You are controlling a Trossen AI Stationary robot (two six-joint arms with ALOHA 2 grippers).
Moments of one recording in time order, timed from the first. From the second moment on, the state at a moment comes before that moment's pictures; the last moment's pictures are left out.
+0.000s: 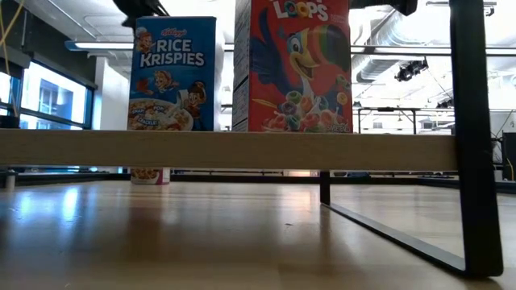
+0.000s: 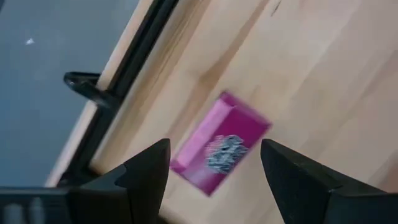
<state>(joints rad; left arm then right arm) 0.81 1.50 1.31 -1.10 -0.09 0.30 0.31 1.07 1.07 -0.51 0.48 0.71</state>
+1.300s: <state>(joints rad) 0.83 1.61 1.35 -1.17 -0.07 0.87 0.31 1.15 1.07 -0.51 0.37 0.76</state>
